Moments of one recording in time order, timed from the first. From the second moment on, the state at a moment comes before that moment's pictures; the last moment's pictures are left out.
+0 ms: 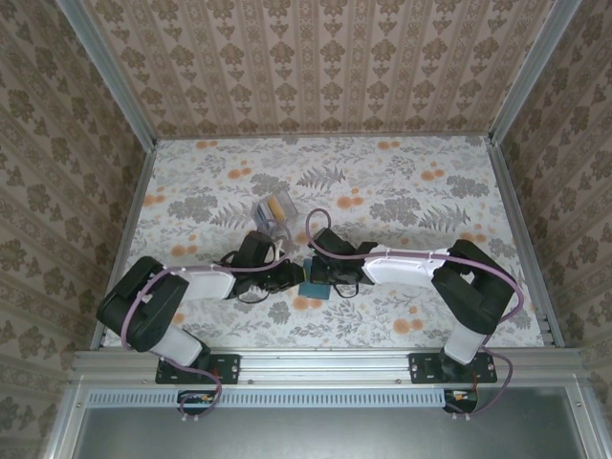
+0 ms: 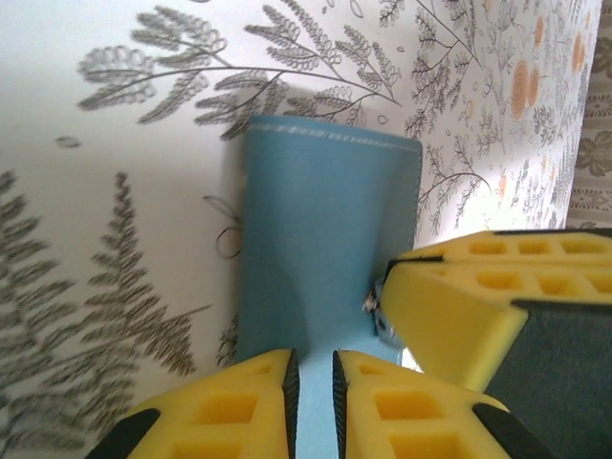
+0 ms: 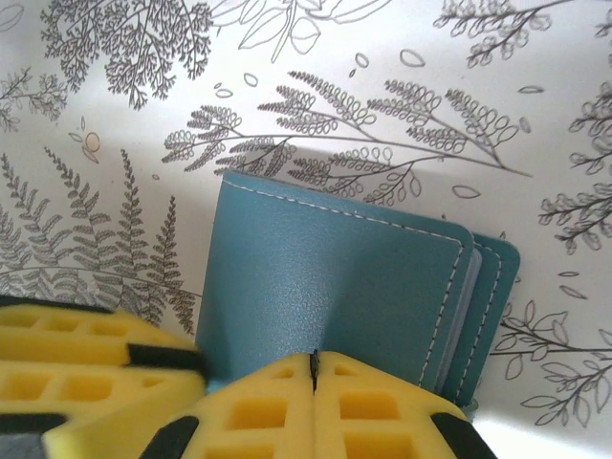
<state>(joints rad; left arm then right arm) -0.65 1.49 0.48 0.19 0.56 -0.86 0.86 1.71 0.95 -0.28 0.04 0.89</state>
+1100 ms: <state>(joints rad) -0.64 1.53 0.46 0.22 0.56 -0.83 0.91 1.75 1.02 -0.34 0.19 0.80</state>
